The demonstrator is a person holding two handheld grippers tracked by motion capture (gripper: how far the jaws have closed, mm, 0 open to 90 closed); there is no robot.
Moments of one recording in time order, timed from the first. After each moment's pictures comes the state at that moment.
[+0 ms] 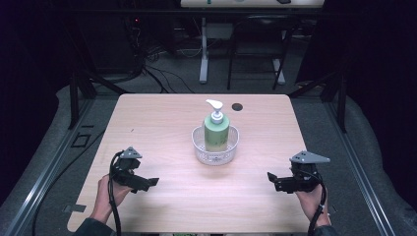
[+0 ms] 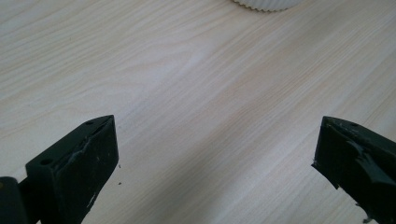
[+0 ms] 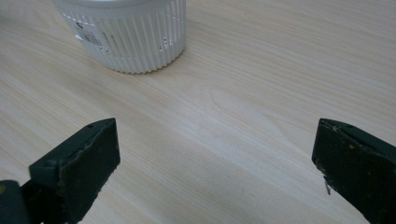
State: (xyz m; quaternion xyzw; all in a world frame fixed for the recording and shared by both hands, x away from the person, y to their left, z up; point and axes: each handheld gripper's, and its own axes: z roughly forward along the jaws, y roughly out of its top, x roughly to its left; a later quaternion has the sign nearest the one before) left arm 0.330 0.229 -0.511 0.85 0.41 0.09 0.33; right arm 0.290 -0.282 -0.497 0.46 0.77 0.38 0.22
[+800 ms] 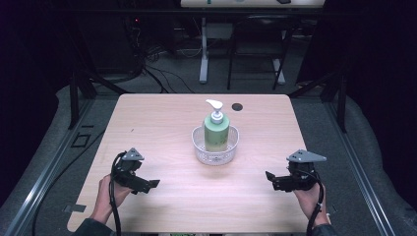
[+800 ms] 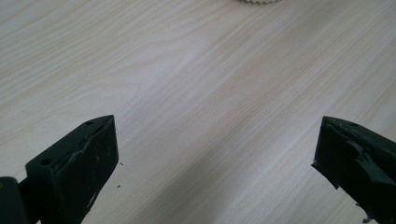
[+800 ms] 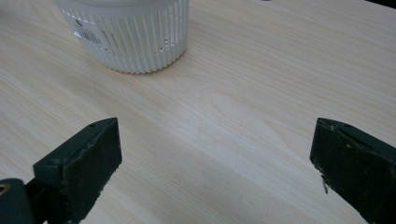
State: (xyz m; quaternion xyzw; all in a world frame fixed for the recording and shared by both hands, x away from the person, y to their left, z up) left arm 0.330 0.227 -0.514 0.86 0.38 0.09 0.32; right arm 0.294 -0.276 -0.496 0.45 0.78 0.37 0.23
